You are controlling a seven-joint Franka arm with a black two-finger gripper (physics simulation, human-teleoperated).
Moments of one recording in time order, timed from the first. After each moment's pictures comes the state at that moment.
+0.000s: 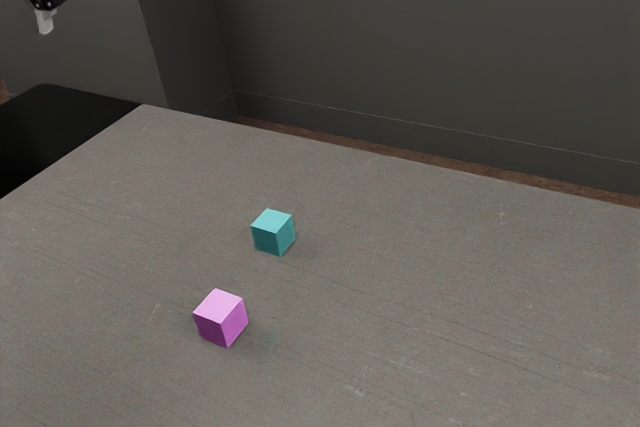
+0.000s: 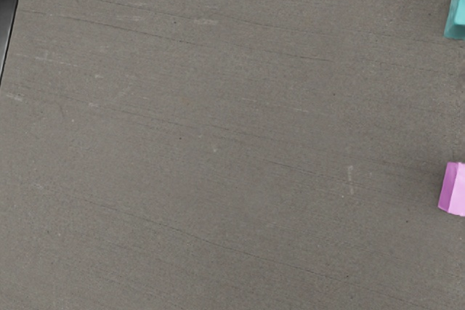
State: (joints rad) arm -0.40 -0.09 0.50 -1.24 0.32 1.19 0.02
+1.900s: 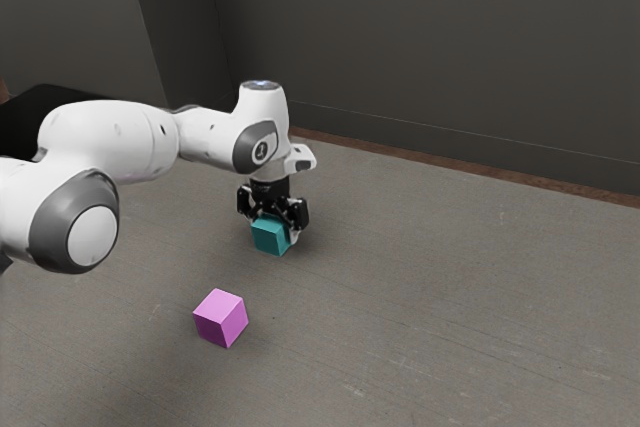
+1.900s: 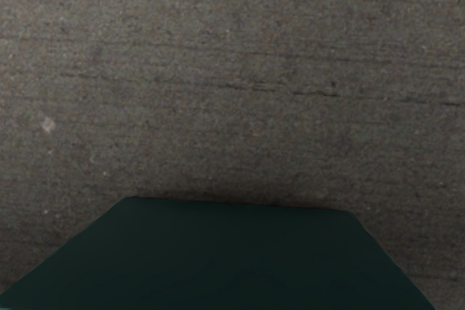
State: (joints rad) arm -0.04 0.80 0.05 -1.33 -0.01 2.04 -0.06
